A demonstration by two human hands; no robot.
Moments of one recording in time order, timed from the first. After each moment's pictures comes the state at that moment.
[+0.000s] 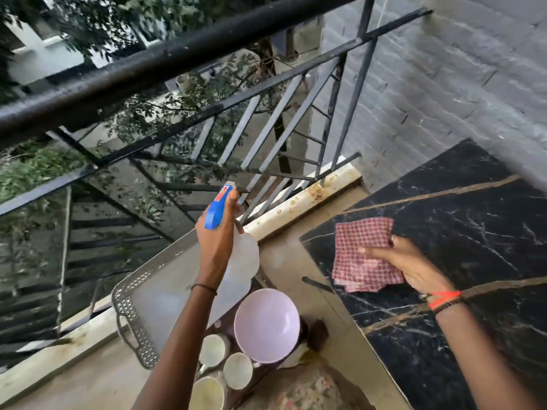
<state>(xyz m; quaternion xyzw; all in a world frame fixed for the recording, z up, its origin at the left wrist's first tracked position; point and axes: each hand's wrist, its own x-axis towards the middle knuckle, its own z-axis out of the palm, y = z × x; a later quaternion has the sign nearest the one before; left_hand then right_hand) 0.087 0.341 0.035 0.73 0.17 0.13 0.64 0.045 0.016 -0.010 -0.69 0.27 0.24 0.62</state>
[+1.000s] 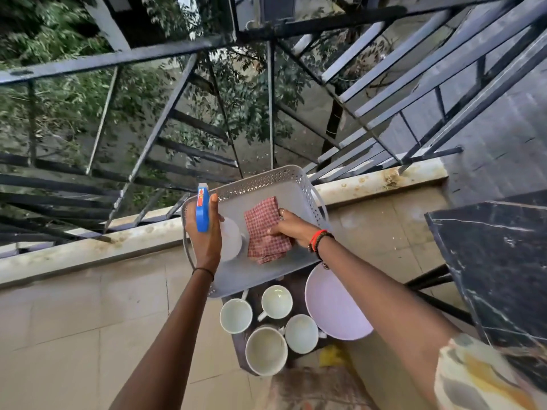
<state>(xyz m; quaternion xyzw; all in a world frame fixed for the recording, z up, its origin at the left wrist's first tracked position) -0.026 0.584 -0.141 0.72 0.33 0.24 0.56 0.072 0.428 -0.181 -0.73 0.04 0.49 0.47</state>
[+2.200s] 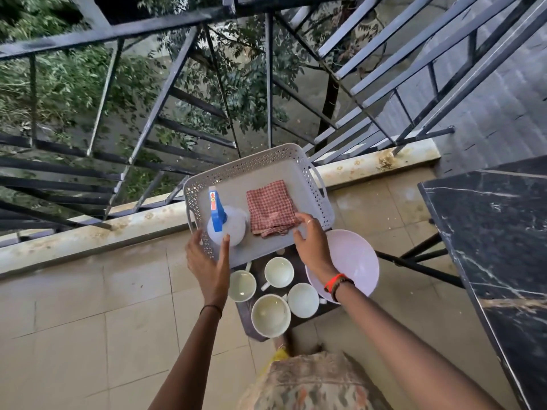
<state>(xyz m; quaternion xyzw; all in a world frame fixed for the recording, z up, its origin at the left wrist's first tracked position) -0.142 0.559 -0.199 0.78 0.39 0.17 0.46 -0.043 0.377 -0.167 -0.88 0.00 0.18 0.45</state>
